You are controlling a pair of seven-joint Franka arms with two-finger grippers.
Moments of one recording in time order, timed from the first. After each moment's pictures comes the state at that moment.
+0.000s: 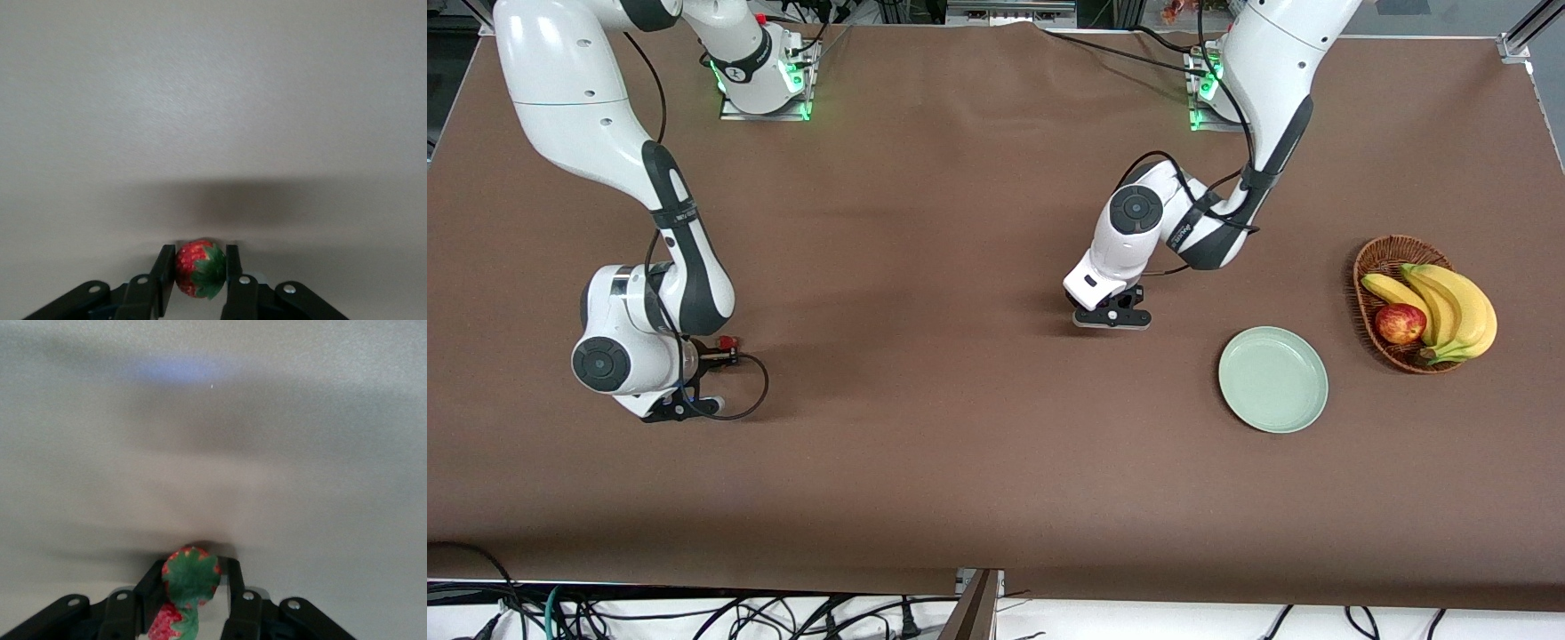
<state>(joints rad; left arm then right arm) -0.32 0.54 -0.25 -2.01 0.26 2.54 -0.72 0.14 0.75 -0.12 -1.61 -0.02 2.10 -0.10</state>
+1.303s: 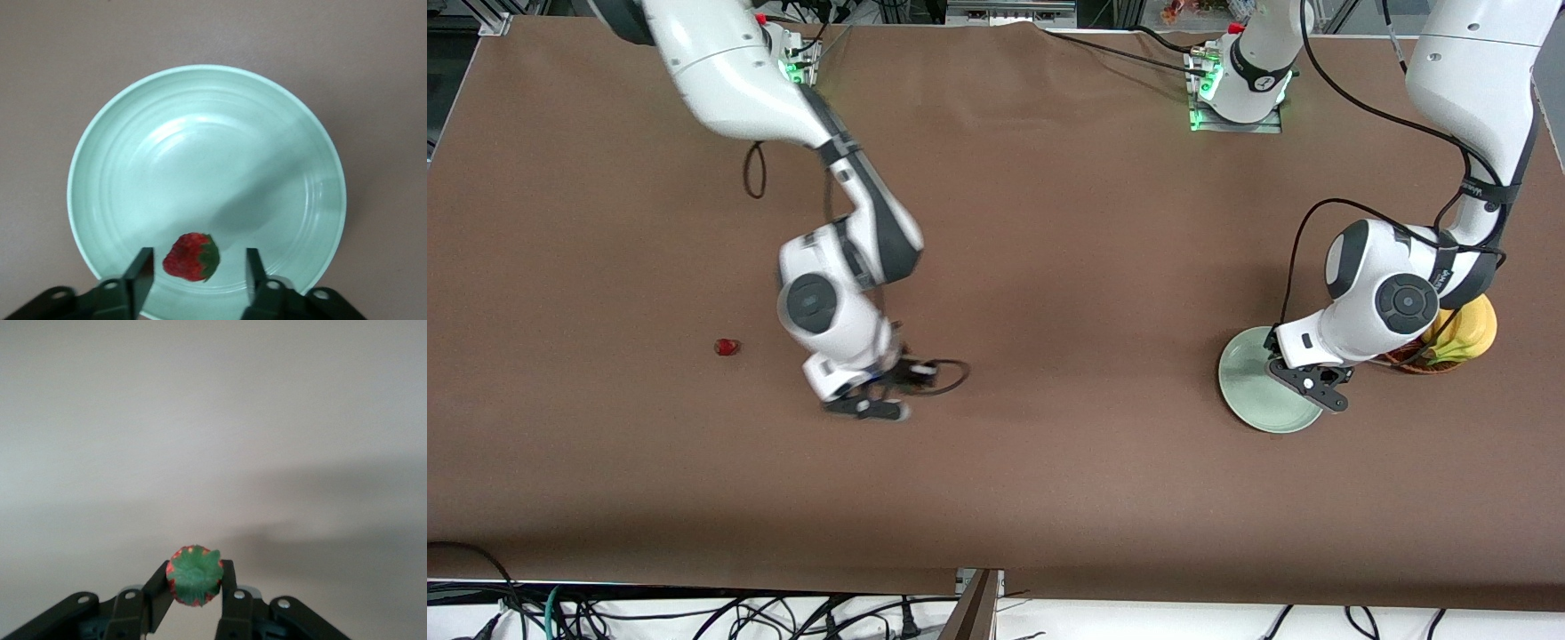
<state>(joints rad) 0.19 0.52 -0.24 -1.89 0.26 2.34 0.38 0.59 0.83 -0.05 -1.32 0.20 2.33 0.60</state>
